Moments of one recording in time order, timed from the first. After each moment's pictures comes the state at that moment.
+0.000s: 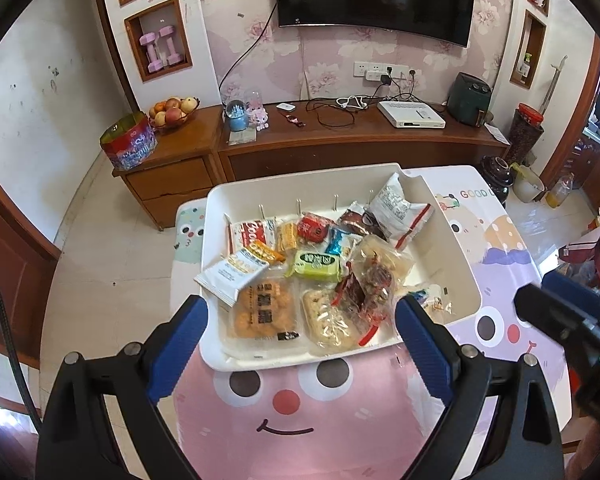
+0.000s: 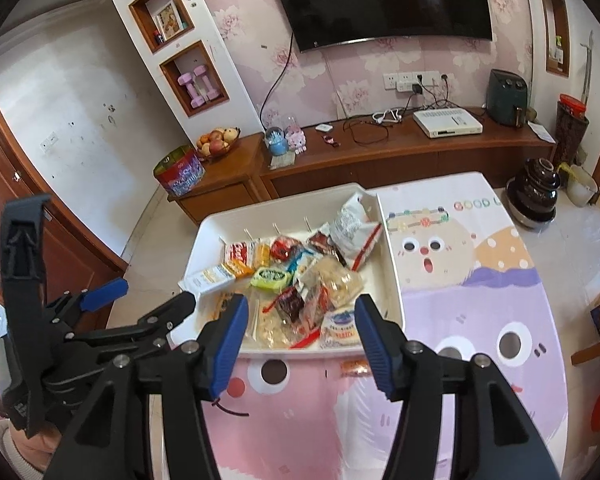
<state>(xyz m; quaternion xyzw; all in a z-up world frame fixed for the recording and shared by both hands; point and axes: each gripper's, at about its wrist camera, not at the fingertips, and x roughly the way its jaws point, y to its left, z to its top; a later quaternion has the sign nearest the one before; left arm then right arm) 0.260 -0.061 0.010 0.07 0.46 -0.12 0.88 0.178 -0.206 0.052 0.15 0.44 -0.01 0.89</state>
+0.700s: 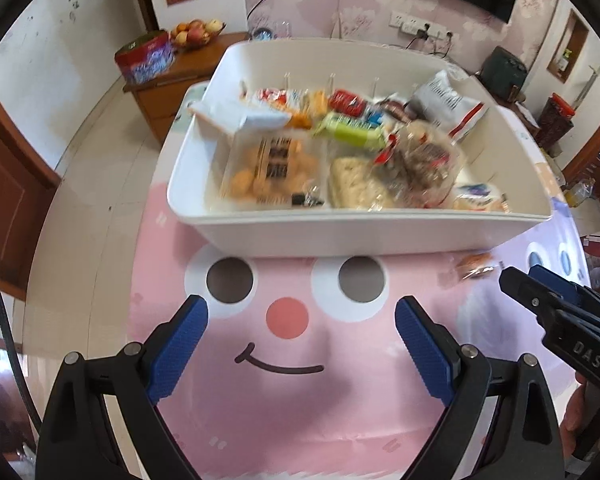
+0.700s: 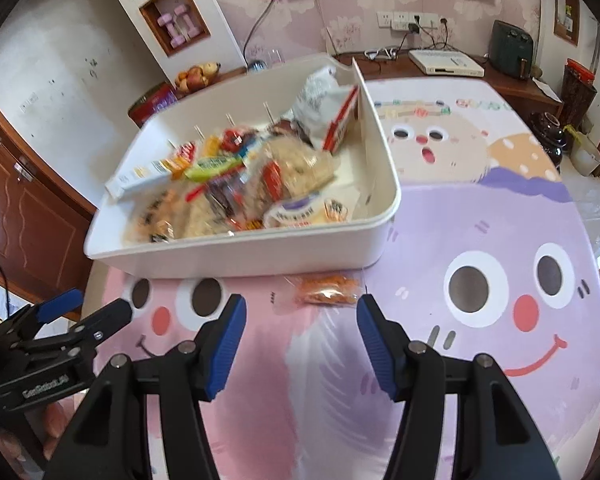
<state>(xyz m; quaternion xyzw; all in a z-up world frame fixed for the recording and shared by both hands) 0.220 -0.031 -0.123 0.03 0.54 -0.07 0.84 0.168 -0.214 -0.096 0.13 0.52 -0.01 0.84</state>
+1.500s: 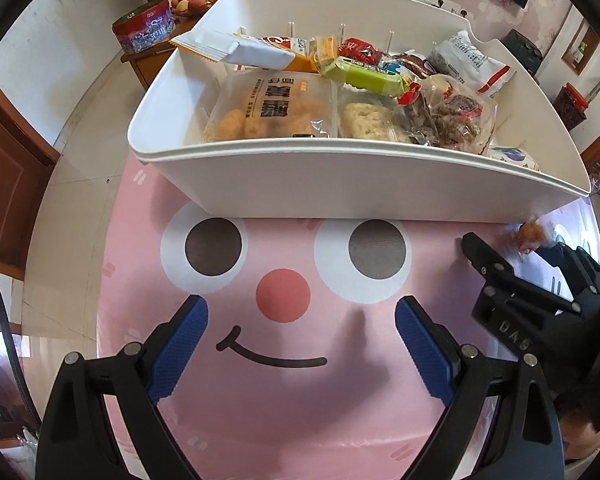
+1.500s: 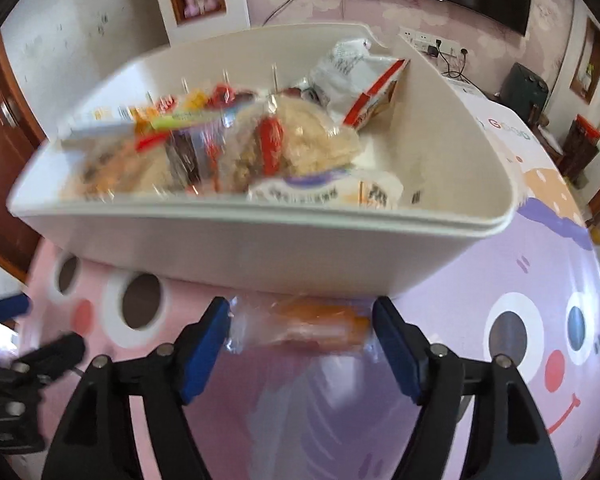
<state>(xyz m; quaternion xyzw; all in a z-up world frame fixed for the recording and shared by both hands) 0.226 -0.037 -0.167 0.02 0.58 -0.06 0.81 0.199 -0.180 -0.155 -0.01 0.51 -0.03 0.86</state>
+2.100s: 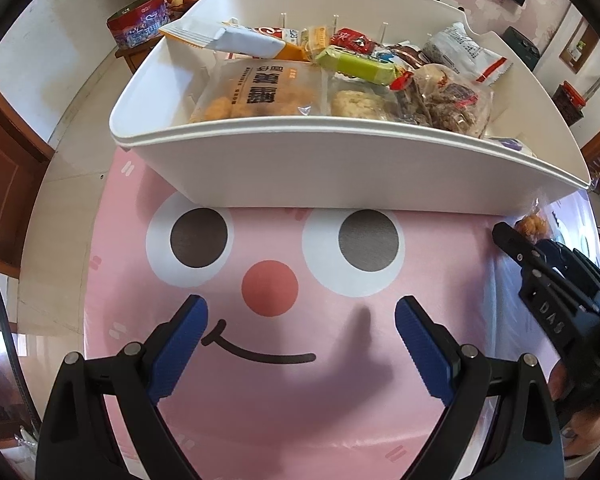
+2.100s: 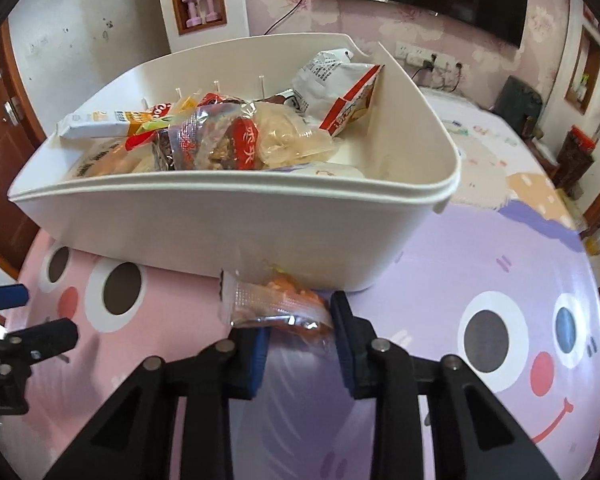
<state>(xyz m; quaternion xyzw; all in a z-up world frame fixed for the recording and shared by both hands) 0.224 -0.046 -0.176 0.02 0.59 -0.07 0.81 0.182 -0.211 -0.150 0.04 0.48 -0.01 0.87</state>
